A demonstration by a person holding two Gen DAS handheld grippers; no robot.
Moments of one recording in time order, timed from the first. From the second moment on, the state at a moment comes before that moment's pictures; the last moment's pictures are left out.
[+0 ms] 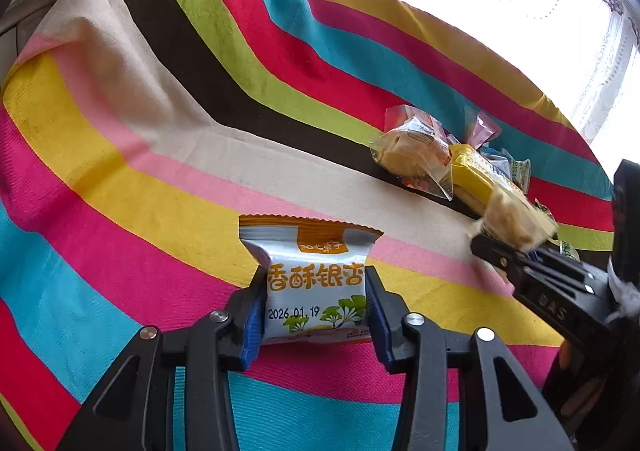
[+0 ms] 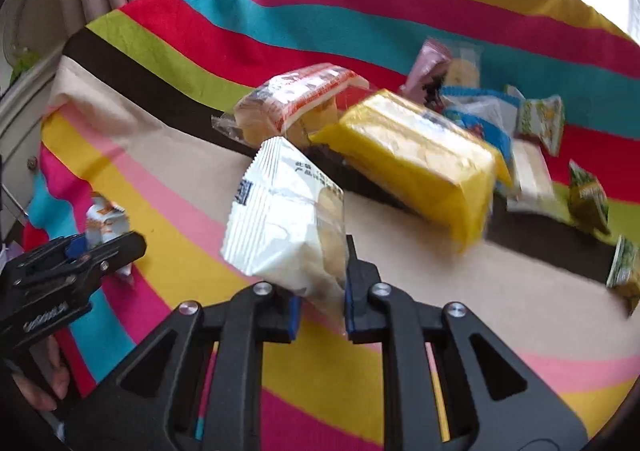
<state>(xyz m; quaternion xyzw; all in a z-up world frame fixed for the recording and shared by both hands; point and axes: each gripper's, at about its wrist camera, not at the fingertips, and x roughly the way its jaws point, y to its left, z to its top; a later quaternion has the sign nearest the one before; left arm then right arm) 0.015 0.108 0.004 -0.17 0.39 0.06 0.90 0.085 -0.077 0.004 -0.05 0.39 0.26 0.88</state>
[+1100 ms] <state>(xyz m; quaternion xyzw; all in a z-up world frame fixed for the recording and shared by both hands) -0.059 0.054 0.019 -0.12 0.43 0.00 0.90 -0.009 -0.188 -0.009 0.21 0.40 0.20 0.87</state>
